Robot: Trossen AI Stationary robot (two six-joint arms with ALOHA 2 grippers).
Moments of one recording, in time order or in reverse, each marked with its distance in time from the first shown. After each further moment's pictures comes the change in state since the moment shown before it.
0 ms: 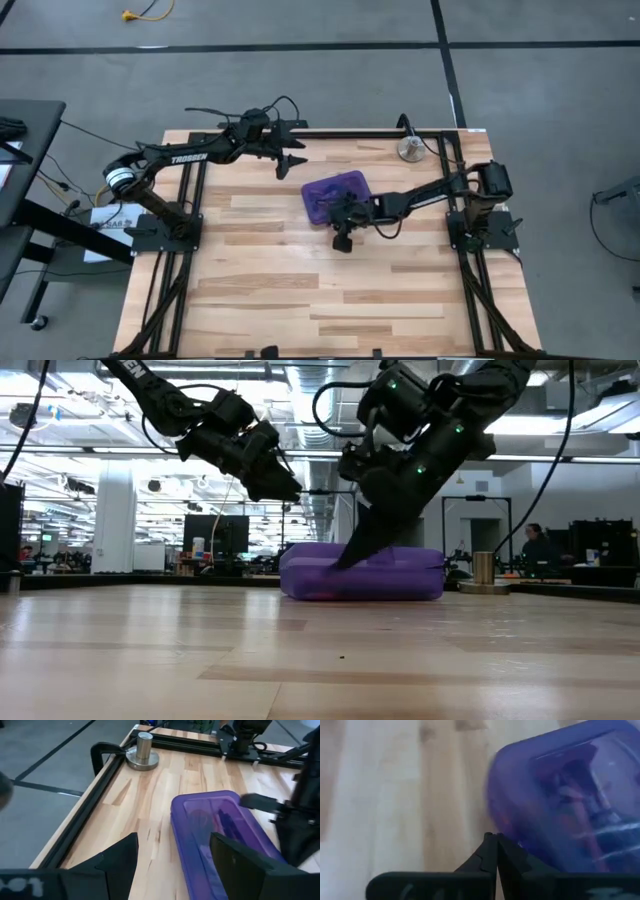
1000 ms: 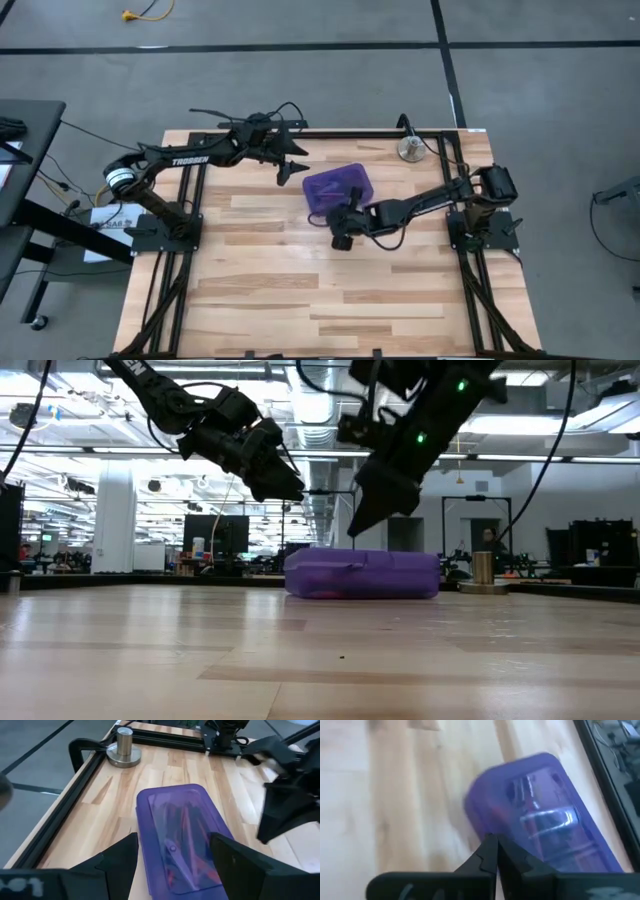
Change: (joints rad) left arm -0.042 0.000 0.000 -0.022 0.022 -0.001; right arm 0.105 -0.018 0.155 -0.311 0.446 -0.034
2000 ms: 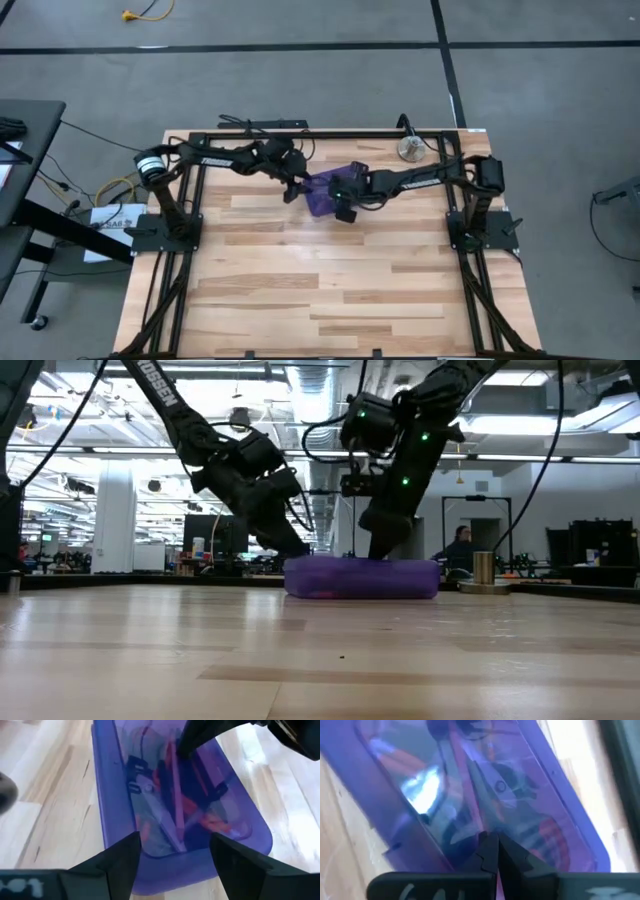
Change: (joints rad) left arm -0.089 0.243 0.019 -0.060 -0.021 0.053; right arm -0.273 0.097 0.032 -0.159 -0.195 -0.066
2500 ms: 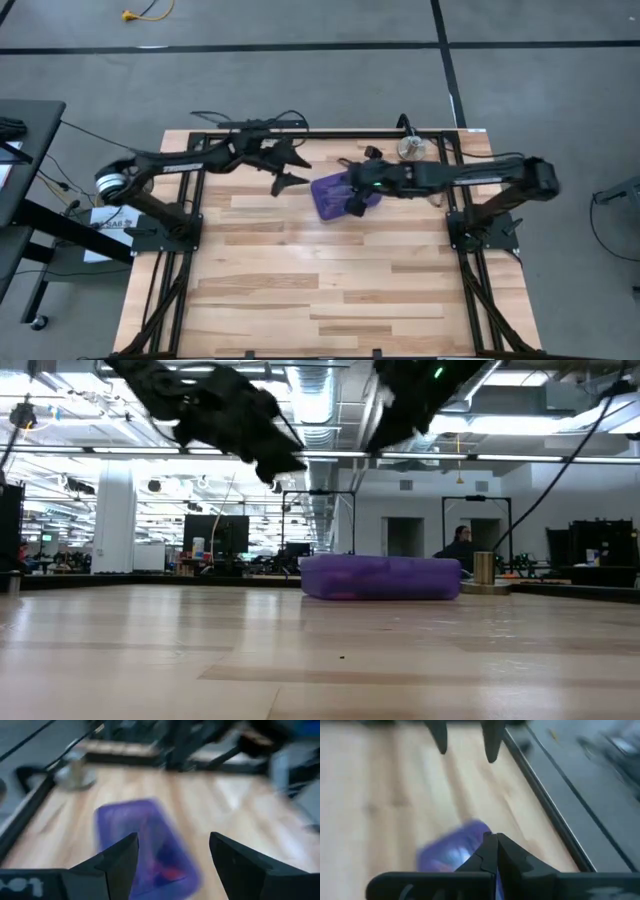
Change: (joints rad) left arm -0.001 -0.305 -0.025 0.053 0.118 -0.068; right arm 0.076 -0.429 -0.016 0.057 0.057 -0.014
